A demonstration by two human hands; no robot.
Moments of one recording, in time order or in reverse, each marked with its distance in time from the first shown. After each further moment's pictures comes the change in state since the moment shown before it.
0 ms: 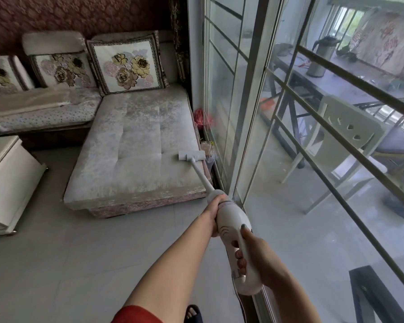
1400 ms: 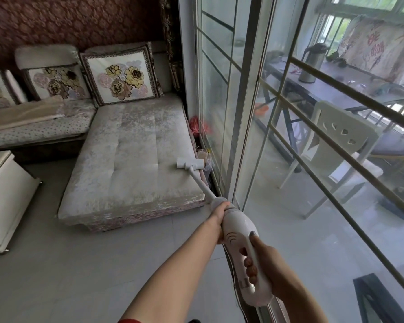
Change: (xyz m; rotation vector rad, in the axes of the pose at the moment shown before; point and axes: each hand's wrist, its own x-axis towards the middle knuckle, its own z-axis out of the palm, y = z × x) left_hand -0.001 0.019 0.024 0.093 0.055 -0.073; right_hand -0.003 -0.017 -0.013 0.064 0.010 0.015
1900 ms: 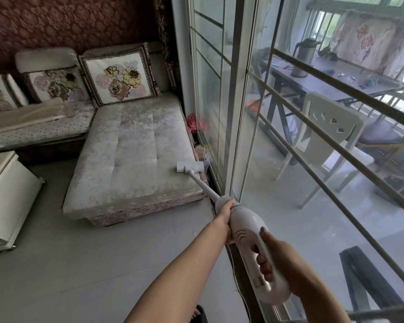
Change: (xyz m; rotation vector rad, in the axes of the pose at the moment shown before) left_hand -0.046 -0.074 0.028 -0.109 -0.019 -0.018; right_hand -0.061 0.037 -0.045 -0.062 0.007 -0.018
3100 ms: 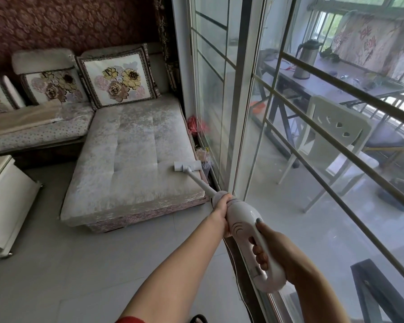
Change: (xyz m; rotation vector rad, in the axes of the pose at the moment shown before) left_hand -0.001 0.063 -0.010 -0.004 -0.025 0.027; right_hand 0.038 -0.049 0.027 -0.013 -0.031 -0.007
